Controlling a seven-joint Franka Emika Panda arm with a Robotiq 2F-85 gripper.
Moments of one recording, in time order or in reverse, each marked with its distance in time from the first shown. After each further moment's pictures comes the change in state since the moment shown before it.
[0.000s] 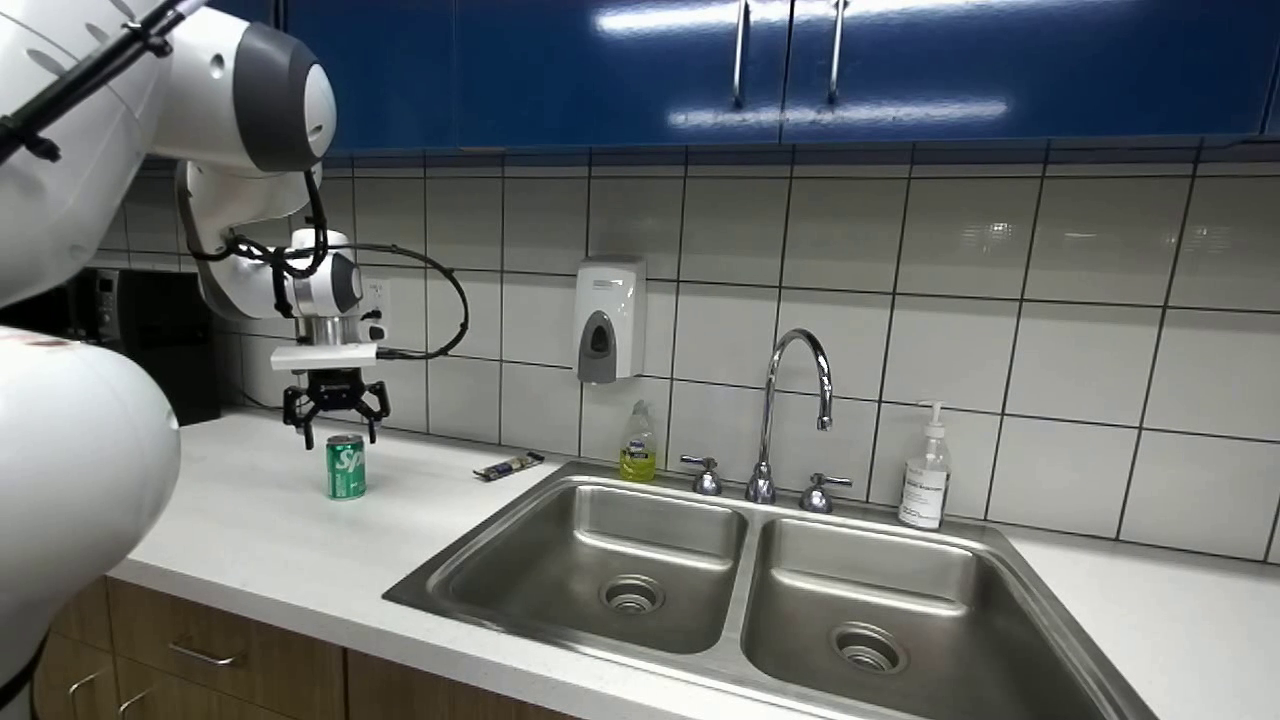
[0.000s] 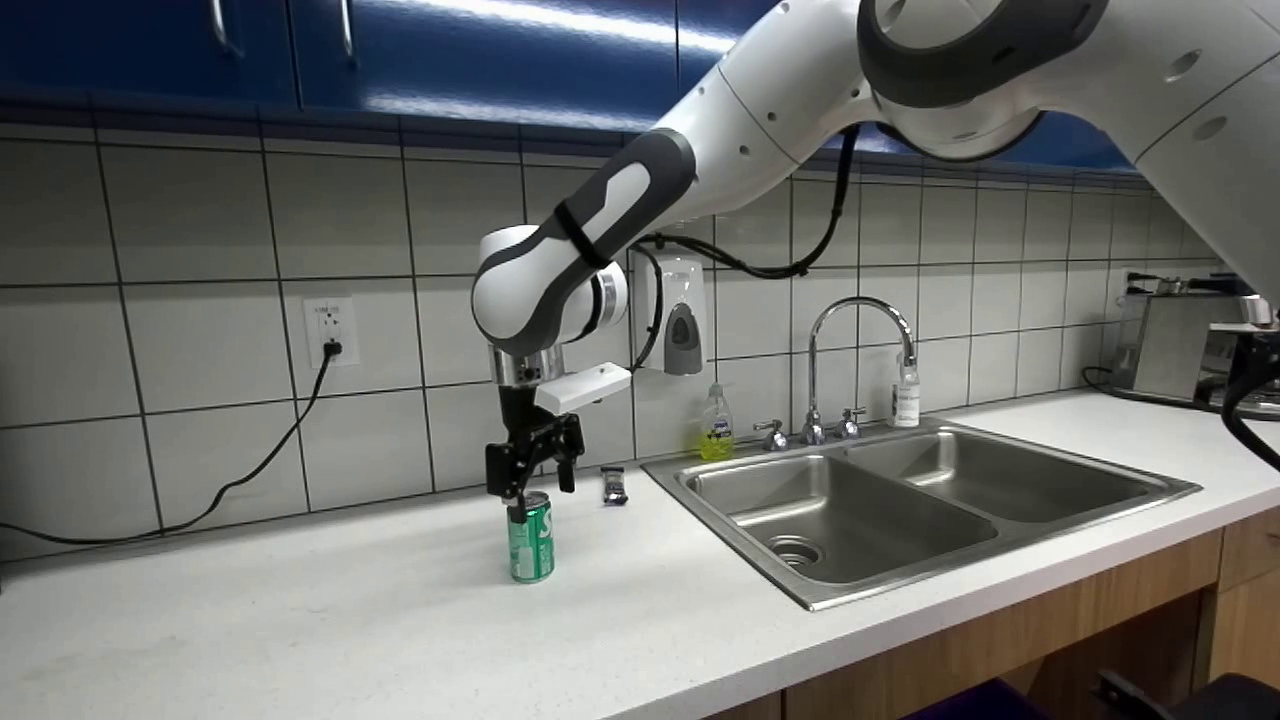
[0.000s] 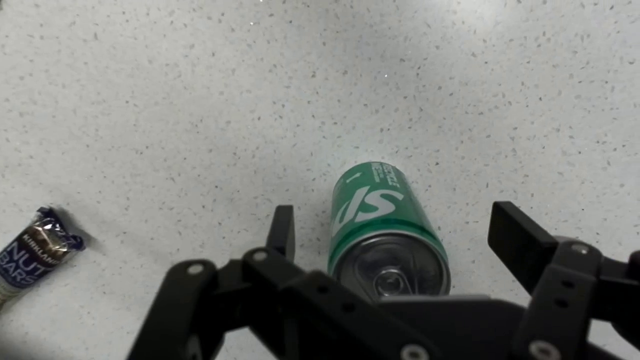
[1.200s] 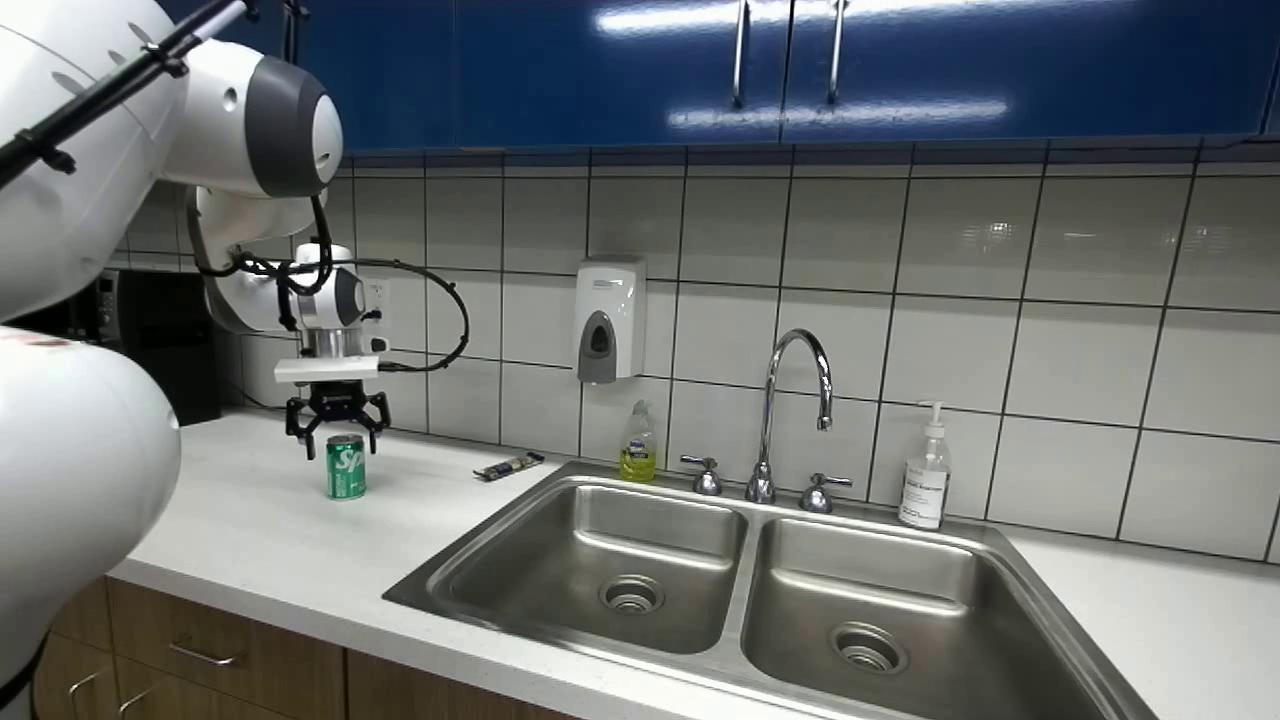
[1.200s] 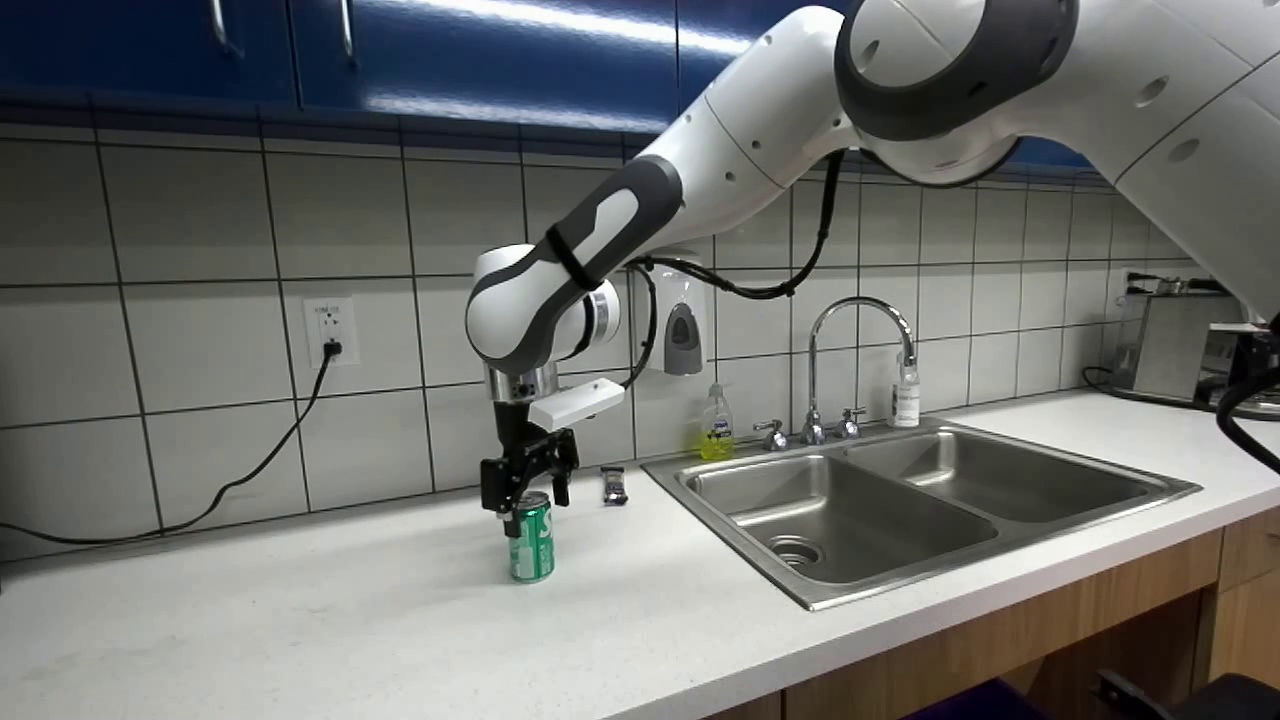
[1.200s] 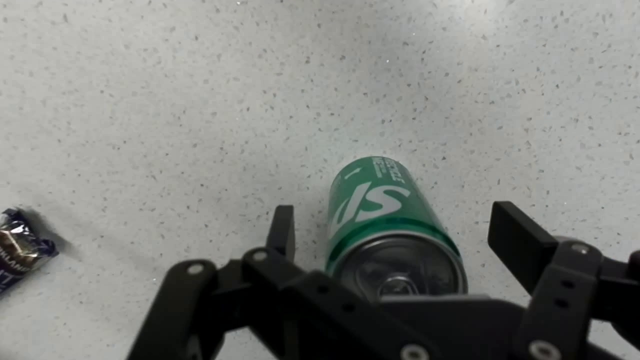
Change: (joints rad) arm 0.003 0.068 0.000 0.059 0.000 0.000 0.000
